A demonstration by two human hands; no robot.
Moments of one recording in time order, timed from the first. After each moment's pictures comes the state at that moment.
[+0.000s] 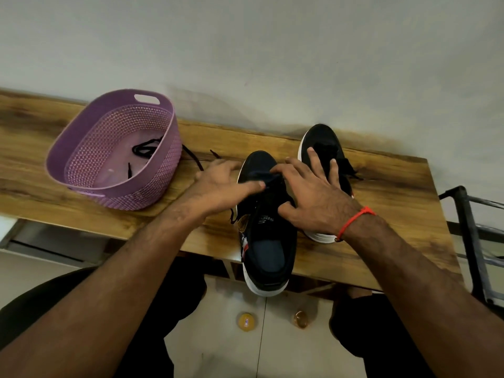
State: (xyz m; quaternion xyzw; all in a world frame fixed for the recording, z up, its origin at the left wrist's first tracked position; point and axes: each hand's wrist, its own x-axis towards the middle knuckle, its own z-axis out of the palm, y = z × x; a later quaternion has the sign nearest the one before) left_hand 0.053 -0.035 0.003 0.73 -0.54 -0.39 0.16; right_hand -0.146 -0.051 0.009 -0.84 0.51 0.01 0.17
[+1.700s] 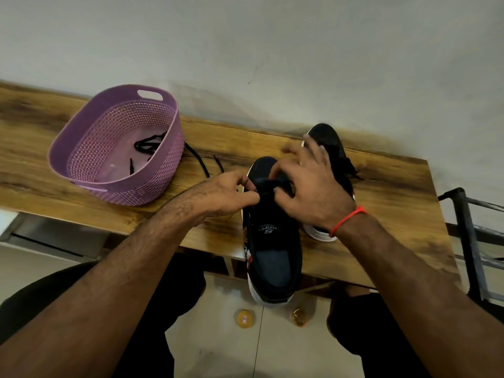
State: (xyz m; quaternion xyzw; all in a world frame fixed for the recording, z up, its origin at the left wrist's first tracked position) left_hand 0.053 -0.025 0.012 0.69 -0.55 -0.47 0.11; right_hand -0.140 -0.055 0.003 -0.86 0.49 -0.12 0.13
